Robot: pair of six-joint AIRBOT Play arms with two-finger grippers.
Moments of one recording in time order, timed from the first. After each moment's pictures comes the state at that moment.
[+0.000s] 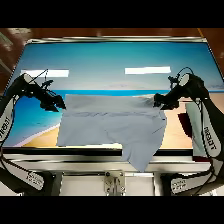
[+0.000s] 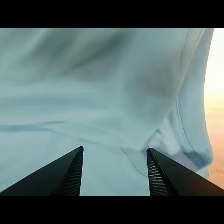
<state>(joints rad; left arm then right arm) 0.15 -1.81 1.50 1.20 -1.42 -1.39 -0.06 -1.63 1.37 -1.32 1.27 1.58</state>
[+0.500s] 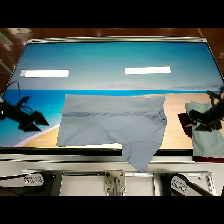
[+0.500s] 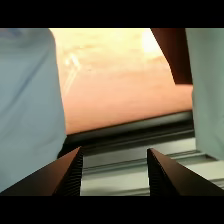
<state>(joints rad) 0.48 -1.46 1.03 1.15 -1.52 -1.24 -0.44 -1.23 1.09 -1.45 1.54 1.46</state>
